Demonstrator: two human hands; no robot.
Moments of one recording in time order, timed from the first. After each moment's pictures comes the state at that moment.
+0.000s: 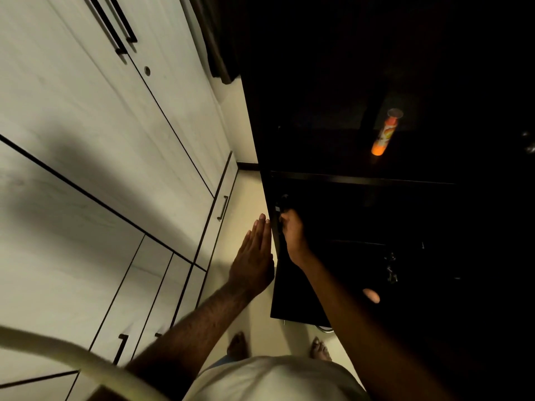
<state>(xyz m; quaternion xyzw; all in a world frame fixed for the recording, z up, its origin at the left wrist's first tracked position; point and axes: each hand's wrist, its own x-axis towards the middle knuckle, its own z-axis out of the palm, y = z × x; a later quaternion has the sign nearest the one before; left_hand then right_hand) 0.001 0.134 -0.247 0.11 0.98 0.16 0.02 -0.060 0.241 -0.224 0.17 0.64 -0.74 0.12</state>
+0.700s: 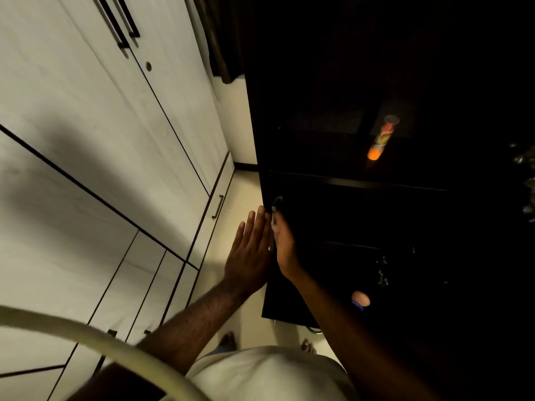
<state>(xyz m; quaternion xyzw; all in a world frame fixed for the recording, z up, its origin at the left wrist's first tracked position) 0.004 0.142 -0.228 0.16 0.98 0.08 -0.09 -0.026 0.239 -0.202 0.07 0.62 -0.77 0.12</state>
